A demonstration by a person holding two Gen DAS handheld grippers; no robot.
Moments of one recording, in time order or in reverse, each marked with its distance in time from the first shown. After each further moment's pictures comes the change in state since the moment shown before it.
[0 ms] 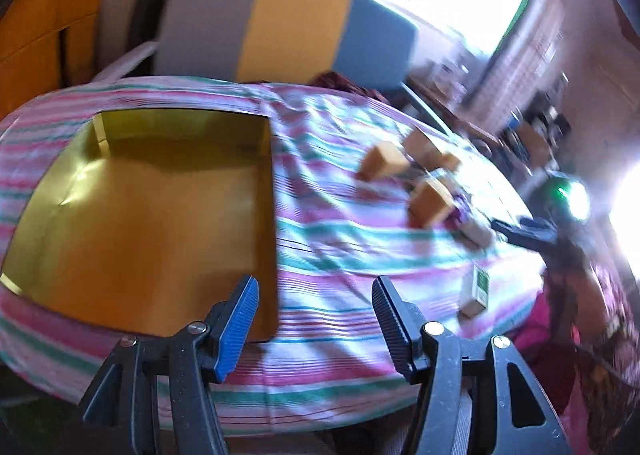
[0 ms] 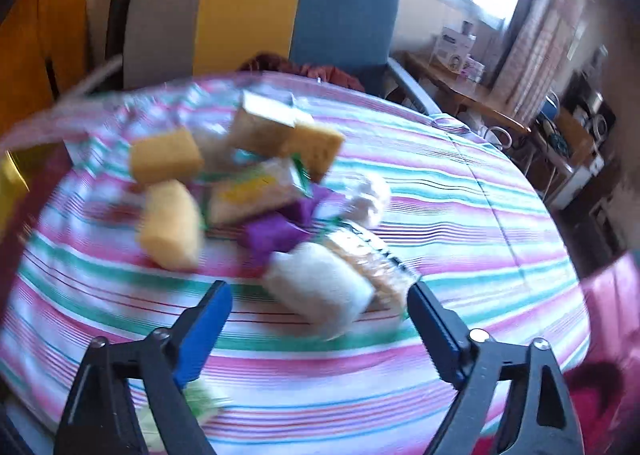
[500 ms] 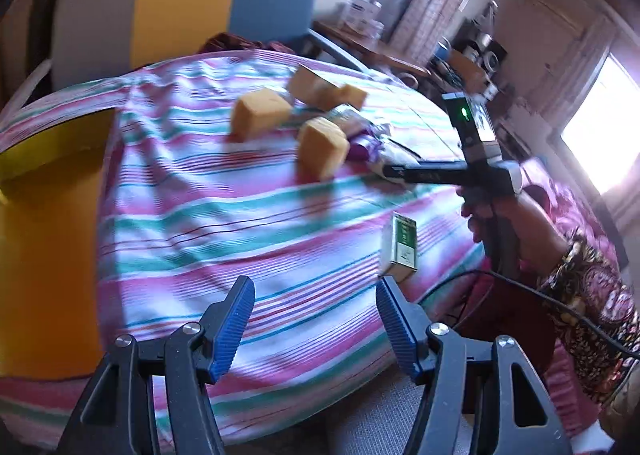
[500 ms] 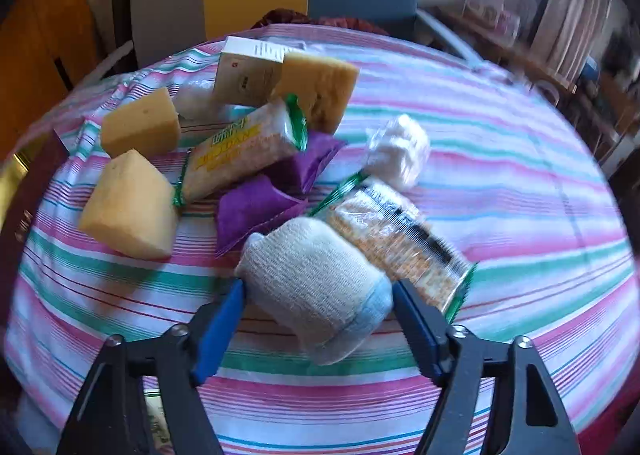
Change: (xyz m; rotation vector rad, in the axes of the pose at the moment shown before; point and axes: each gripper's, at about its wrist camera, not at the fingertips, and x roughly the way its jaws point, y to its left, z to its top) left arm 0.053 -0.091 -0.002 0.221 0.160 -0.179; right arm 0.052 -0.021 -0.005 0.100 0.111 0.201
